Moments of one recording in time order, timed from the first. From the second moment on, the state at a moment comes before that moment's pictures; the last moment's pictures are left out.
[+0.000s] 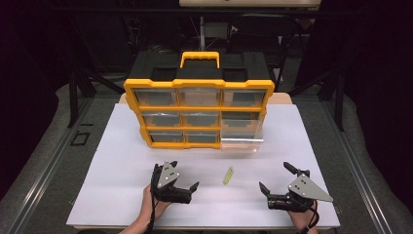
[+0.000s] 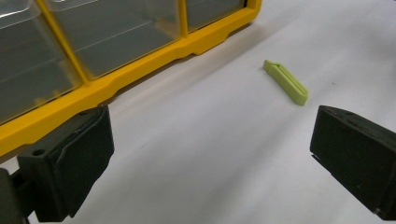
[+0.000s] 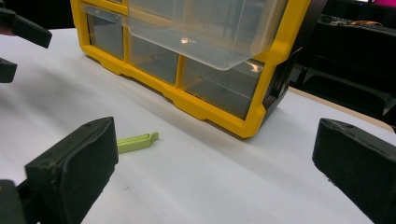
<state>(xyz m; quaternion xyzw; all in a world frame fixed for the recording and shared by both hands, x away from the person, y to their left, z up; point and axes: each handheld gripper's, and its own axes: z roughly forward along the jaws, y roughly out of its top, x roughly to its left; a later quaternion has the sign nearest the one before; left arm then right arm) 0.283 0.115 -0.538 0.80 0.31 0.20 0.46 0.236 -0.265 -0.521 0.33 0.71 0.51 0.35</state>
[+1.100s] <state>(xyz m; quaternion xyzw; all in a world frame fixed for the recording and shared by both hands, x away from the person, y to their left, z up) 0.289 0.020 -0.546 0.82 0.34 0.18 0.42 0.237 -0.264 -0.523 0.34 0.72 0.50 0.35</state>
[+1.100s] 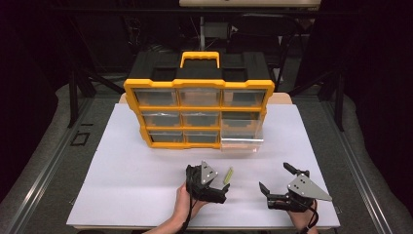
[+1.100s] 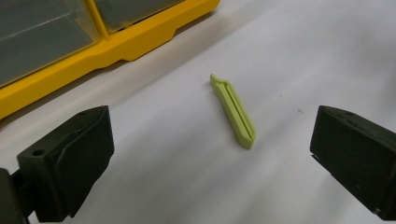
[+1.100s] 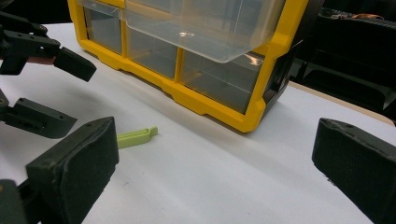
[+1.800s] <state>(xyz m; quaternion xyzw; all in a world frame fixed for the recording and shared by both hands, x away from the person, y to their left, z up) 0.299 -0.014 -0.554 0.82 0.38 0.18 0.39 0.239 -0.263 -0.524 0.34 0.72 0.50 0.34</state>
